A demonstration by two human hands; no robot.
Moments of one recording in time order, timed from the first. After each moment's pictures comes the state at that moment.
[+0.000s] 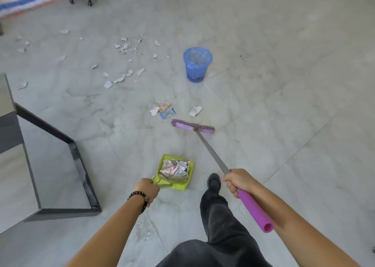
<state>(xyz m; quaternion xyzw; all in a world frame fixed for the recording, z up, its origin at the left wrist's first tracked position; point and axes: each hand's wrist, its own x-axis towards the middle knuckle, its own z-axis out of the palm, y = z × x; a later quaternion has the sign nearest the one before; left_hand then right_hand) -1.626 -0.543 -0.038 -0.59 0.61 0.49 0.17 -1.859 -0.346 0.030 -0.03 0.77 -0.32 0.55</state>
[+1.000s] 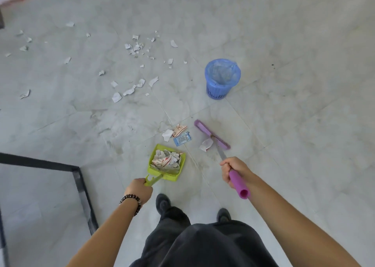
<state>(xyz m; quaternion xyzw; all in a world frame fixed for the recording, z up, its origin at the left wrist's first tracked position) -1.821 -0.917 -0.037 -0.63 0.62 0.43 0.19 -2.105 -0.763 -0.003 0.25 0.59 -0.46 0.62</state>
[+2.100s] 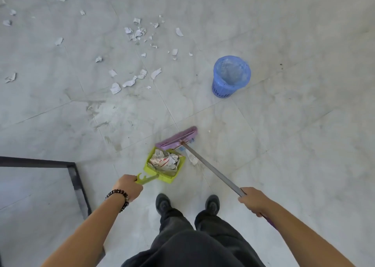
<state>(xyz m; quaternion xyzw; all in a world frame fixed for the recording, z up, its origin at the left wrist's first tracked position) -1.803 -1.042 -0.042 -0.62 0.60 0.45 0.26 -2.107 -0.771 -0.040 -0.13 0.82 0.02 0.56</state>
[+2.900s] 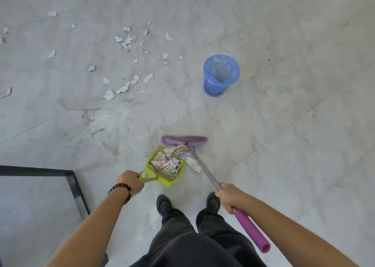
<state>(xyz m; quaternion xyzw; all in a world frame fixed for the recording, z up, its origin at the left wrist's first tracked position) -1.817 -1.017 -0.031 -0.58 0.66 0.38 0.30 -2.048 -0.781 -0.025 -0.09 0.76 -0.06 0.64</state>
